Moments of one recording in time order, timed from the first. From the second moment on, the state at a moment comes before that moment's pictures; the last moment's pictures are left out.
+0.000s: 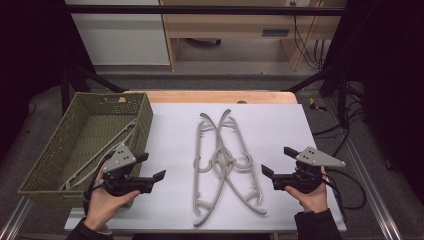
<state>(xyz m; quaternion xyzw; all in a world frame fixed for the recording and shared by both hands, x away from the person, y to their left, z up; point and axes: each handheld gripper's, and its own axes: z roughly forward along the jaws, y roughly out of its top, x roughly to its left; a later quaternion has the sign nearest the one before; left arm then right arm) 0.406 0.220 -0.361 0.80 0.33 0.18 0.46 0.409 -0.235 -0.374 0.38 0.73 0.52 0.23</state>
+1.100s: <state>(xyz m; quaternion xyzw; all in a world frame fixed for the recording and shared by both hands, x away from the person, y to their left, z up) 0.414 0.191 -0.411 0.83 0.32 0.14 0.43 0.424 -0.177 -0.388 0.39 0.77 0.46 0.19</state>
